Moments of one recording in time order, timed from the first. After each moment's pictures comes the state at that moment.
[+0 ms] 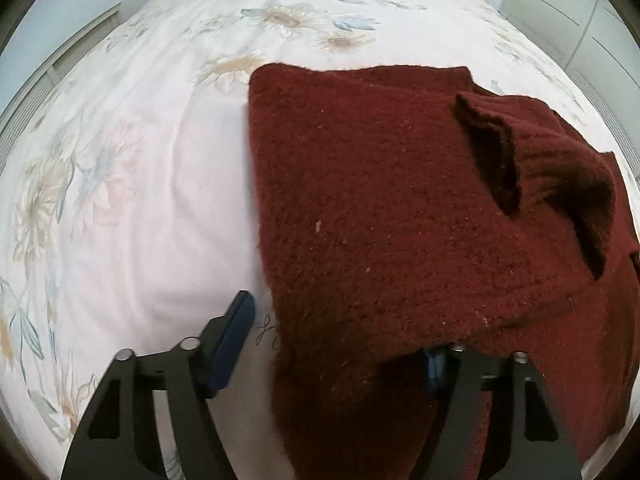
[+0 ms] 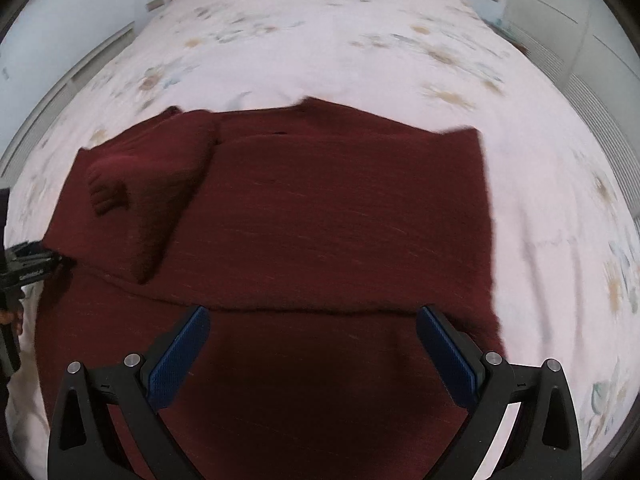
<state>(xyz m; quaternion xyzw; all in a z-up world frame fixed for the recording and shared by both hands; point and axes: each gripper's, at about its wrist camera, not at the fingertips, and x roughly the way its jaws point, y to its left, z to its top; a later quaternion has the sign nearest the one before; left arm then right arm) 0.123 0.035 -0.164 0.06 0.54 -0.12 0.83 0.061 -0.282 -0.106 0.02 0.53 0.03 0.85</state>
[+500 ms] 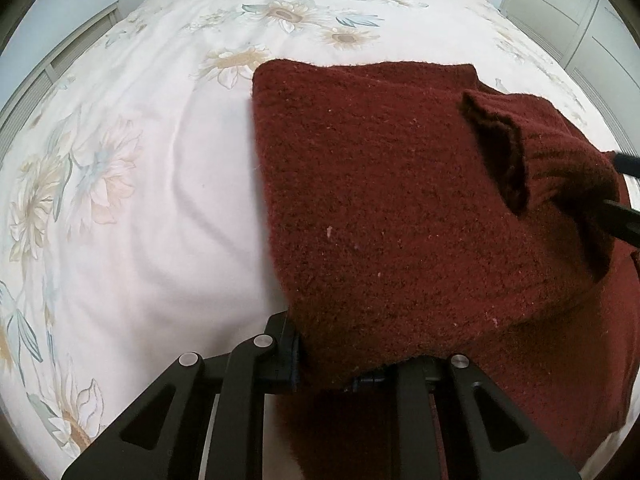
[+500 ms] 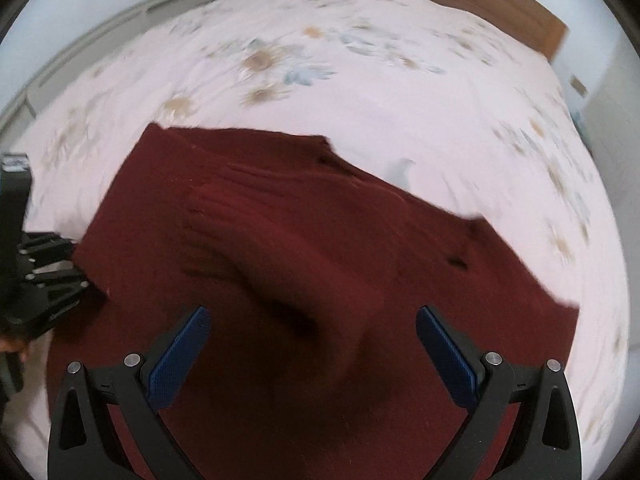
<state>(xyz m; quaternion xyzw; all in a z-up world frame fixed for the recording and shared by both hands) 0.133 0.044 -0.161 0.05 0.55 -0.11 0.83 0.153 -0.125 -0.104 -0.15 0.52 0.12 0.83</state>
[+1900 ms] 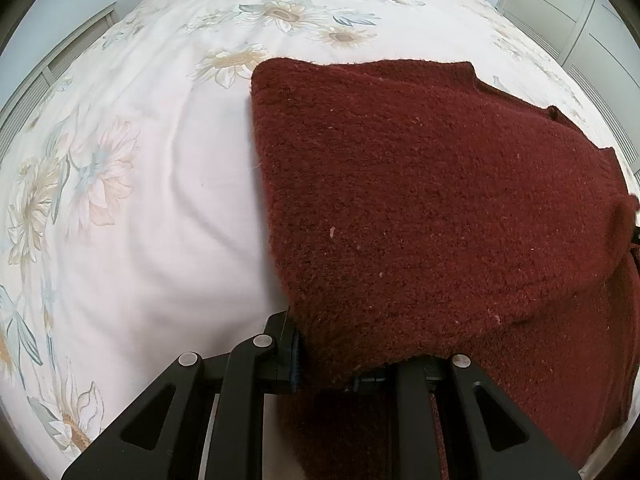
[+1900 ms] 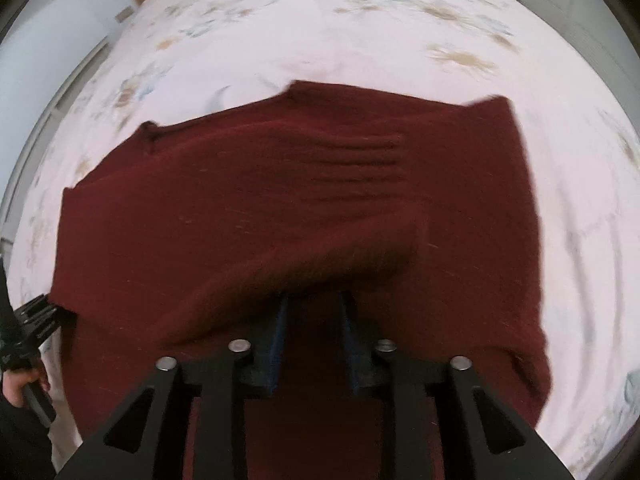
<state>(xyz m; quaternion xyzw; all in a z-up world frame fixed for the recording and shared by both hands) 0.121 0.036 -0.155 0.06 0.55 -0.12 0.83 0.107 -0.316 -0.127 0.13 0.57 0.00 0.81</state>
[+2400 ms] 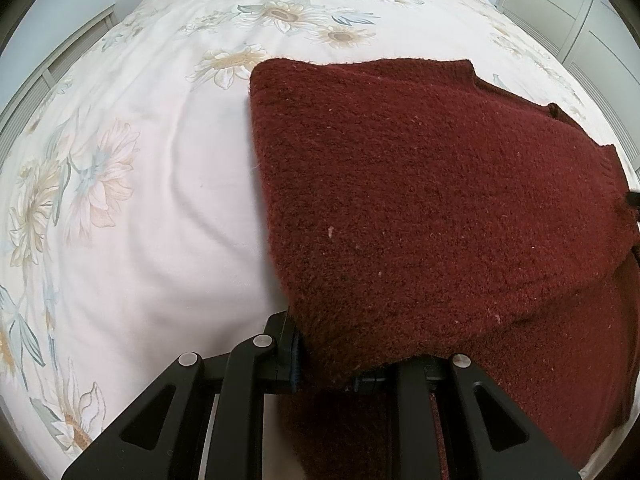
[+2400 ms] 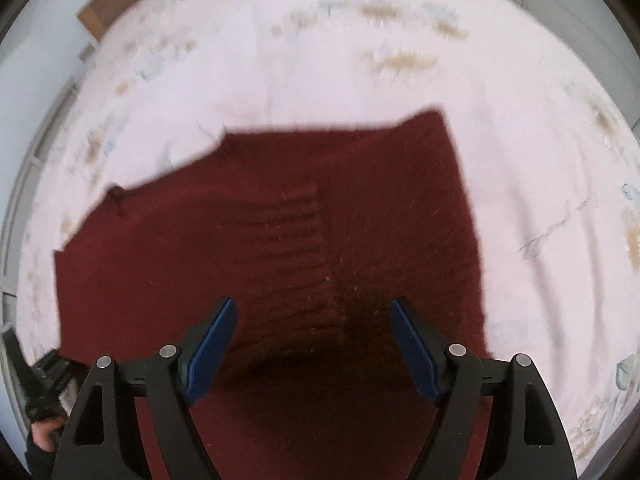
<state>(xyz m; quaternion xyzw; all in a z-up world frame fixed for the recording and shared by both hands) 0.124 0.032 -0.156 0.06 0.55 -0.12 0.83 0.130 -0.353 -0.134 0.16 0.60 -0.04 0.79</state>
